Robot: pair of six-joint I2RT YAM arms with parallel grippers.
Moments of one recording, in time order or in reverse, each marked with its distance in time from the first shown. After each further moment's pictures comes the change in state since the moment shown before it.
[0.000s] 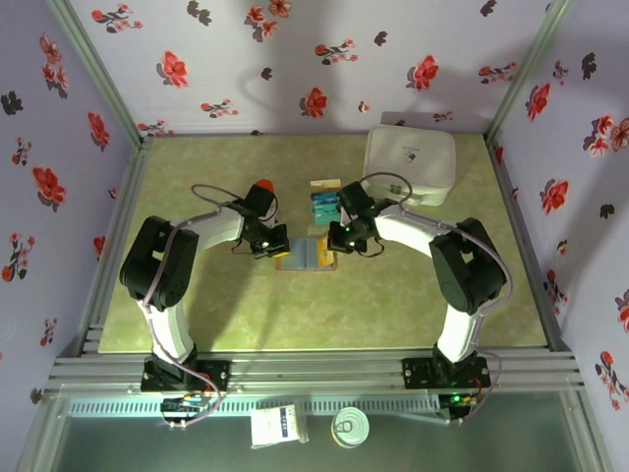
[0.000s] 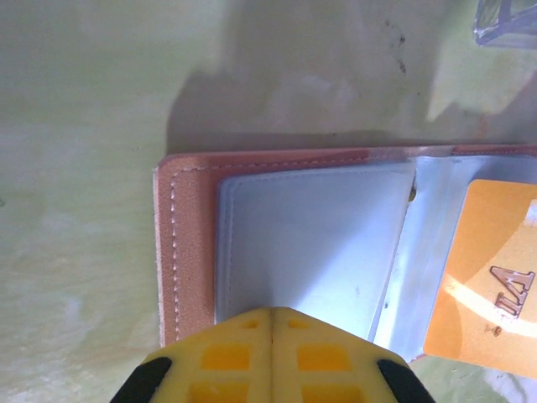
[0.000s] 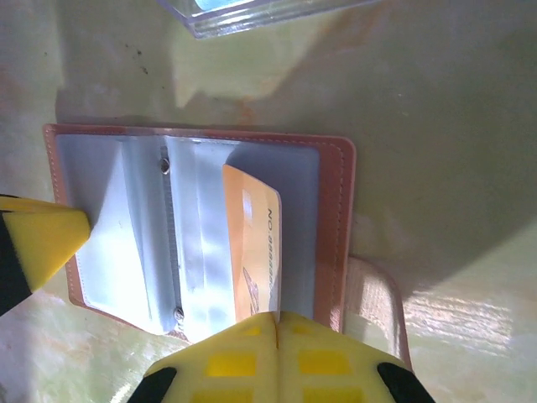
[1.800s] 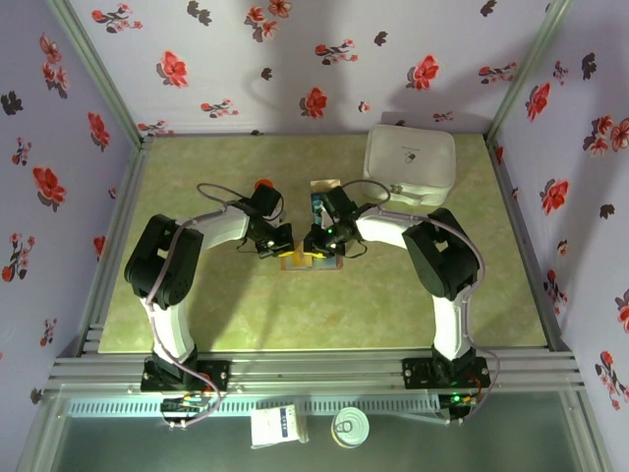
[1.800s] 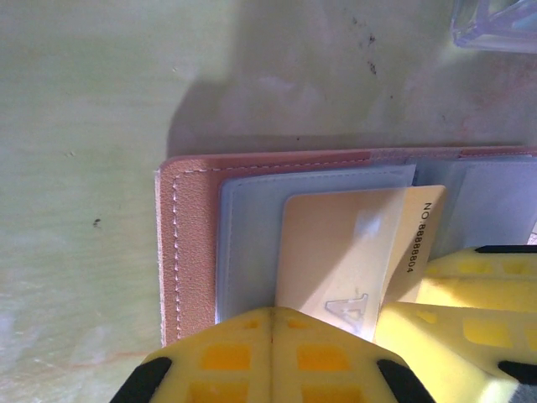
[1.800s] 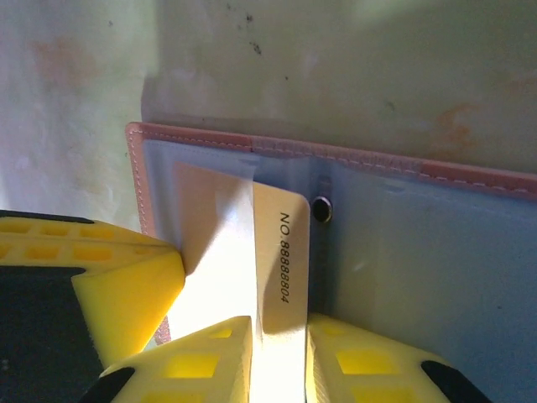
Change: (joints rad) left arm -0.035 0.032 0.043 -0.004 -0.002 -0.045; right arm 0.056 0.175 0.058 0.192 -0.180 0.094
